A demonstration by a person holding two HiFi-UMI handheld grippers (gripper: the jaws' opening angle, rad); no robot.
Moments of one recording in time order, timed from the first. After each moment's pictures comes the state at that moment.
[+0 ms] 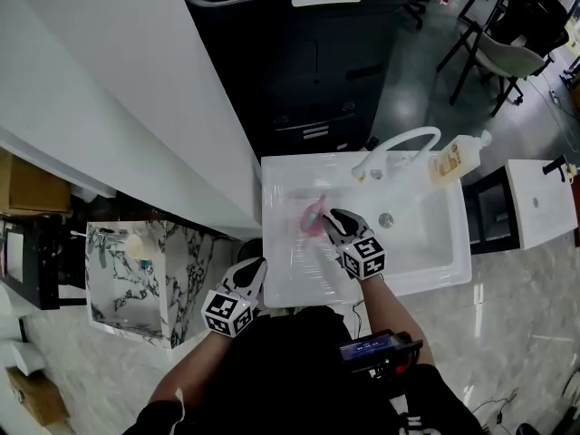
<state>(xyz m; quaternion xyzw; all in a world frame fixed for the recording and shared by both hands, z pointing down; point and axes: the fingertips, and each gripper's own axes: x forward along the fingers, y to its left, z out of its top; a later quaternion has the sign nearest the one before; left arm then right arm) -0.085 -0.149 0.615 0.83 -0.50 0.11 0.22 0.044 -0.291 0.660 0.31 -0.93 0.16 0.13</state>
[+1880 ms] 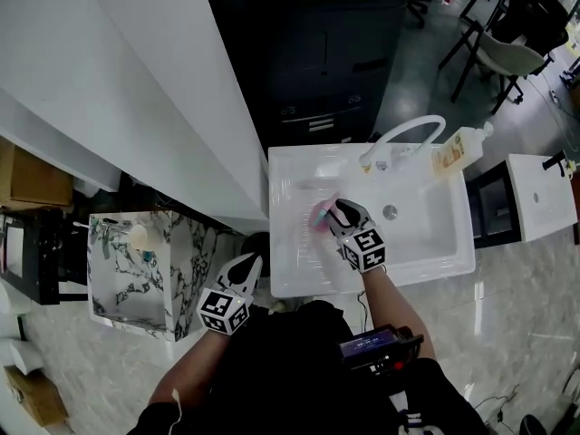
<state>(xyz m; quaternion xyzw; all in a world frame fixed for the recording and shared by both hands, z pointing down) -0.113 -0.124 0.607 0.82 -0.52 0.09 0.21 0.028 -0.279 0.649 0.32 -0.93 0.12 0.14</state>
